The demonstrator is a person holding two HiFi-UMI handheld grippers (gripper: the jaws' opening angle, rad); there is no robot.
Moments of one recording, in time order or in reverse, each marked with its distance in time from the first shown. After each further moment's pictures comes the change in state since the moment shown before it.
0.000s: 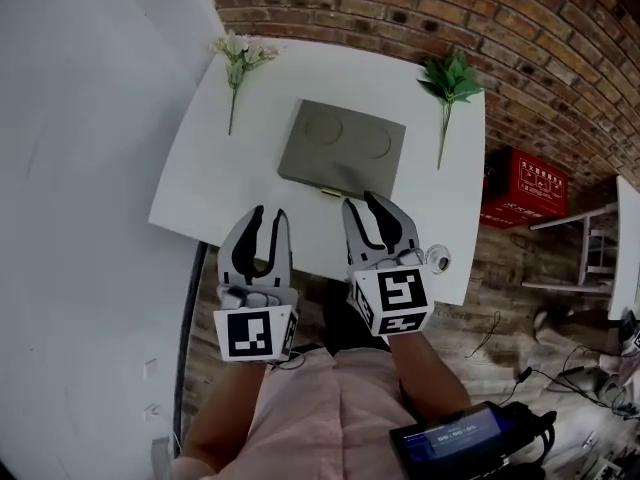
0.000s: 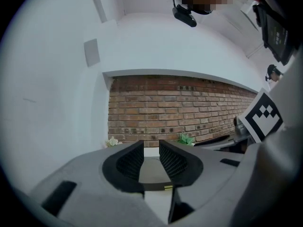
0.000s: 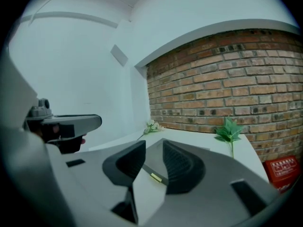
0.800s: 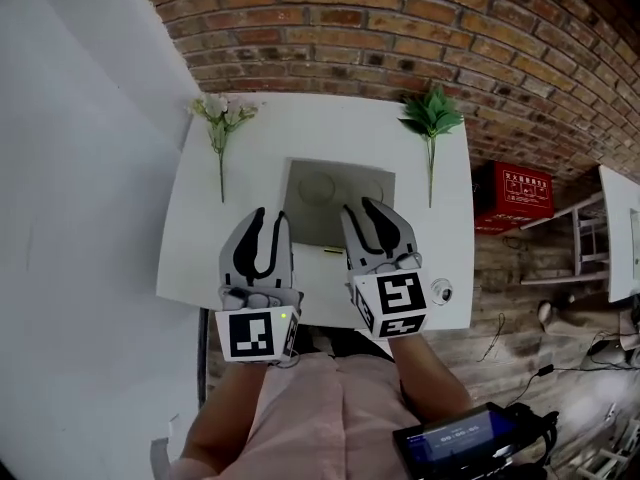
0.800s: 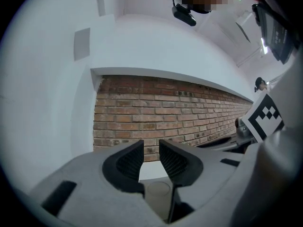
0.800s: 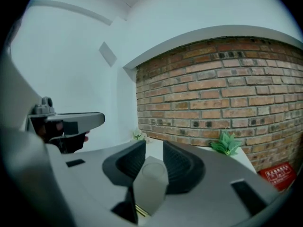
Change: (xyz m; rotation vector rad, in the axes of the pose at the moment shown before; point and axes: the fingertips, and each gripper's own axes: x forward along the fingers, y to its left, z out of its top) left arm 0.101 0.035 0.042 0.011 -0.082 -0.158; right arm 0.066 -0.033 0.058 0.001 -0.047 -0.140
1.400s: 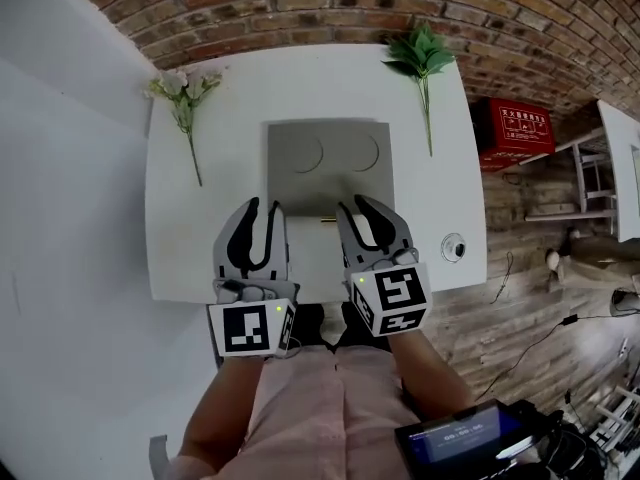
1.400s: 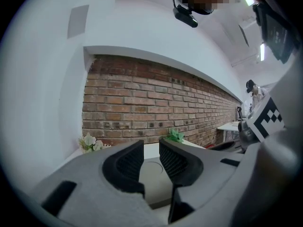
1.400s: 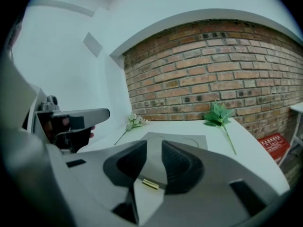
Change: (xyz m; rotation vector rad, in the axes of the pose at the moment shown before) left arm 0.007 -0.007 -0.062 -0.029 0.133 -0.145; right arm -0.007 0.009 -0.080 0.141 0.133 -0.086
